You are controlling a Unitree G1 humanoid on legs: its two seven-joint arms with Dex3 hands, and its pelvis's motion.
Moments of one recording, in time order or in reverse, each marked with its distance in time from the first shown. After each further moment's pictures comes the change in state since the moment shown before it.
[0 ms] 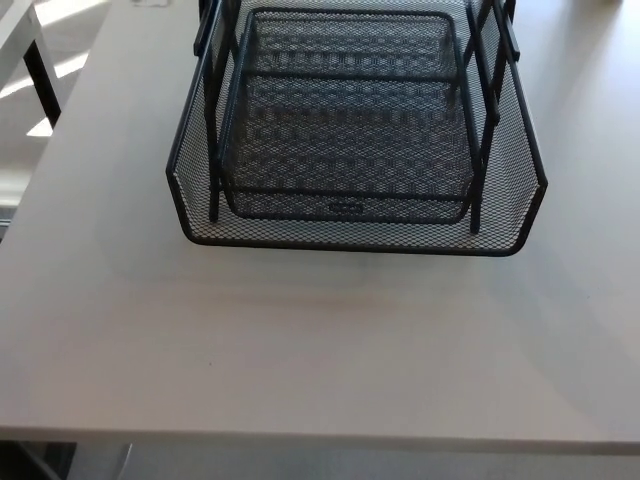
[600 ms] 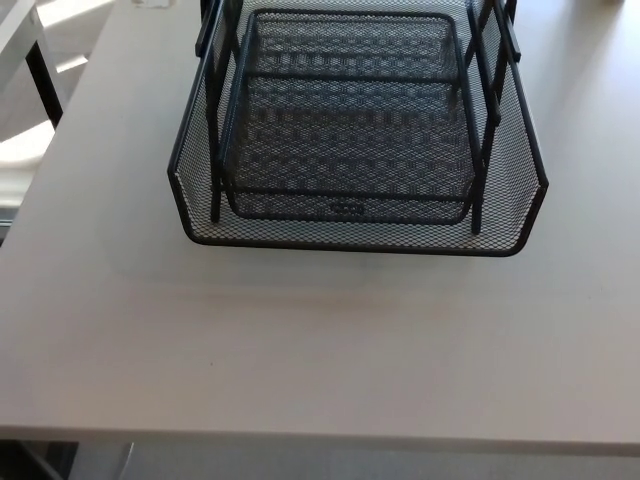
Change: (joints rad) left_arm -0.003 0.000 0.001 -0.003 -0.001 0.000 0.000; right_arm -0.044 -0.014 0.009 0.597 0.013 -0.069 -0.208
